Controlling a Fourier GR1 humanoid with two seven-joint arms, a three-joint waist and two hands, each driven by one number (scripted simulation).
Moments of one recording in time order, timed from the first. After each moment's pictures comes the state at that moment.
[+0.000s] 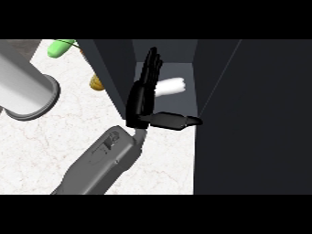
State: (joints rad) left arm -0.65 0.03 -0.53 -1.13 0.57 0.52 -0.44; right arm 0.84 -0.16 -0.25 -2.37 -0.43 0.62 -0.23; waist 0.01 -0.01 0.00
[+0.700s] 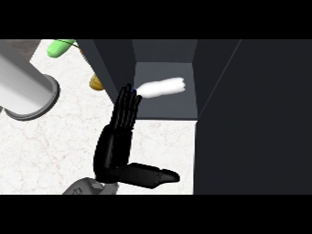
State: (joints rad) left arm -0.26 0.18 -0.66 -1.61 0.52 0.57 -0.37; right arm 0.84 -0.27 -0.11 -2.38 -0.42 0.73 -0.17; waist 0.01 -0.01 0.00
